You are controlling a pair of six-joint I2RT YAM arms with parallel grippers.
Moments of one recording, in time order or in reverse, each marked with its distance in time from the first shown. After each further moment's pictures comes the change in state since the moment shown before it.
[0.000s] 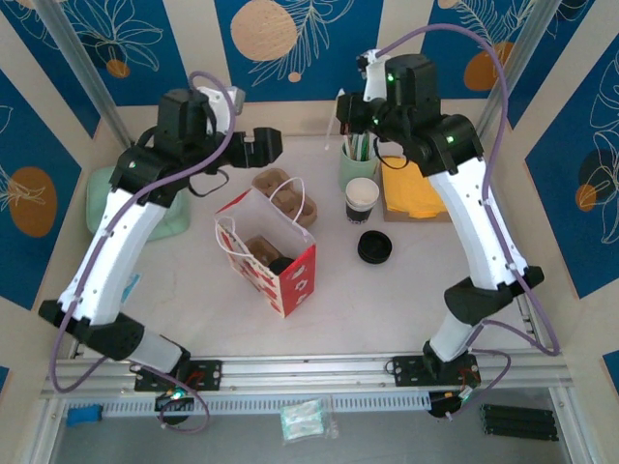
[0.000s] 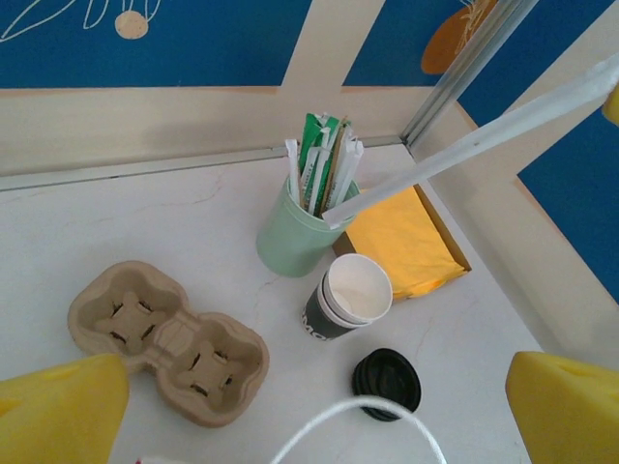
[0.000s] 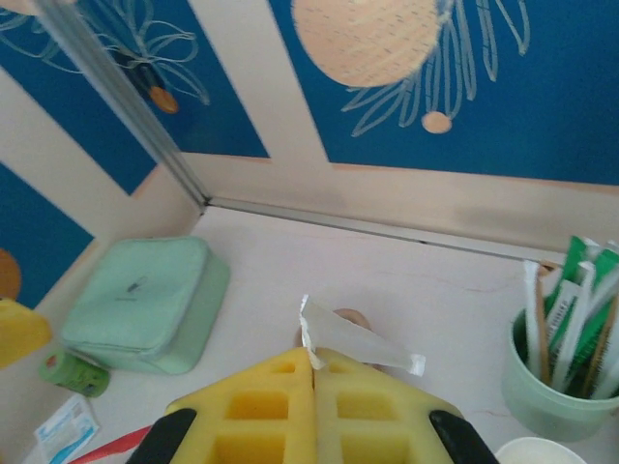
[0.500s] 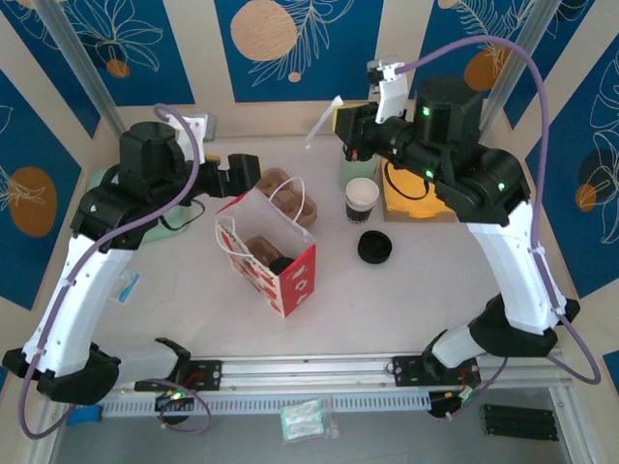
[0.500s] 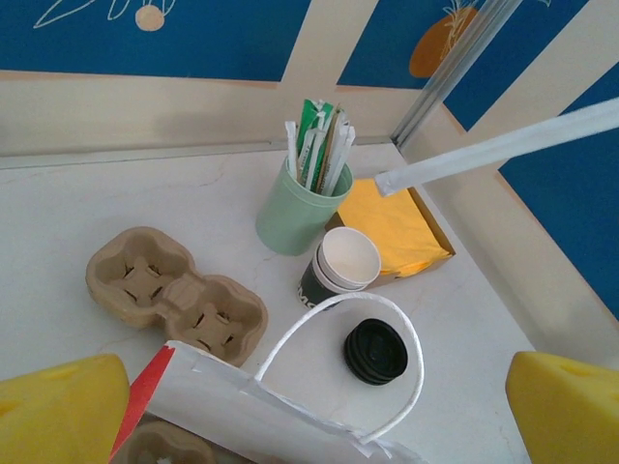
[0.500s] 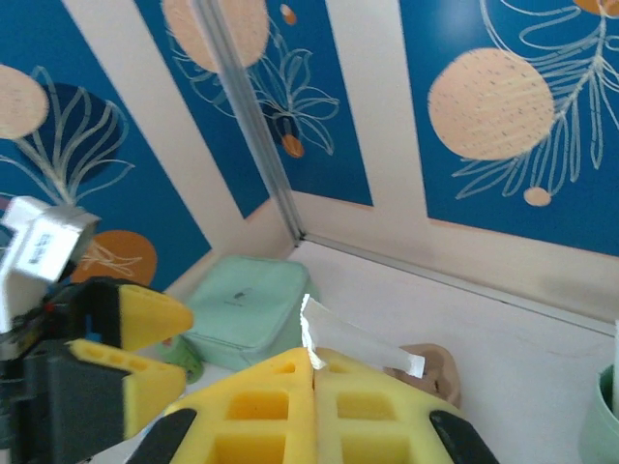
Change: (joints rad) left arm -0.001 -0.244 -0.195 -0.002 -0.008 -0.027; right arm 0.220 -0.202 -0.010 0.001 0.066 -0.022
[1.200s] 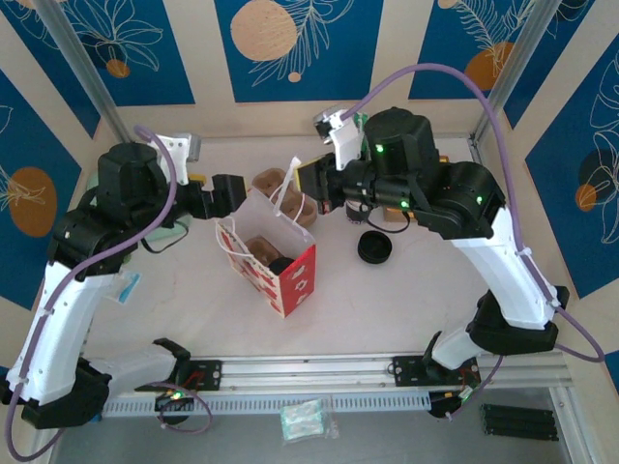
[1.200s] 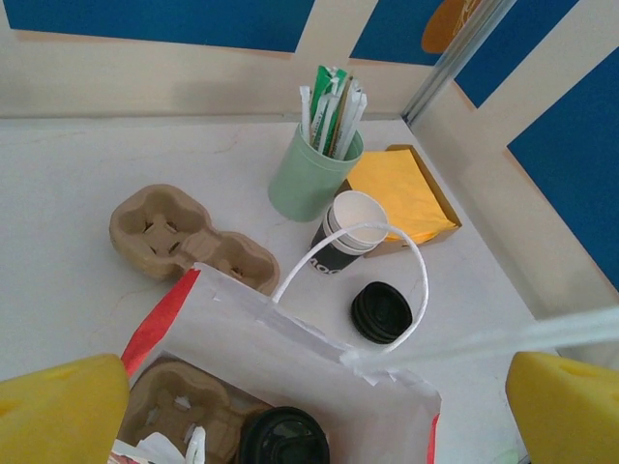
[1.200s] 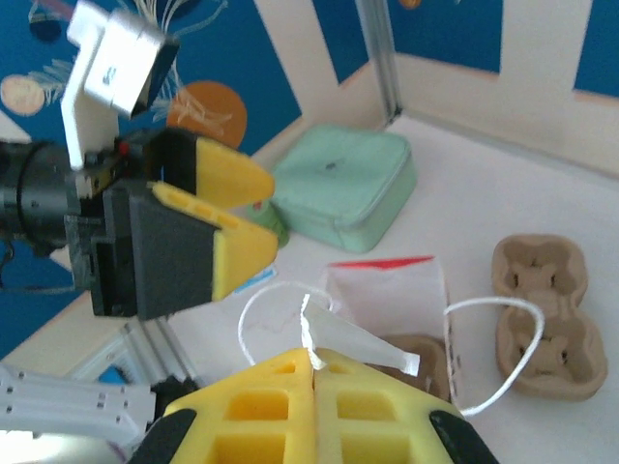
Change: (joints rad) left arm 0.000 -0.110 -0.052 -0.107 -0.014 -0.003; right arm 0.242 0.046 0.003 -0.192 -0.027 0.057
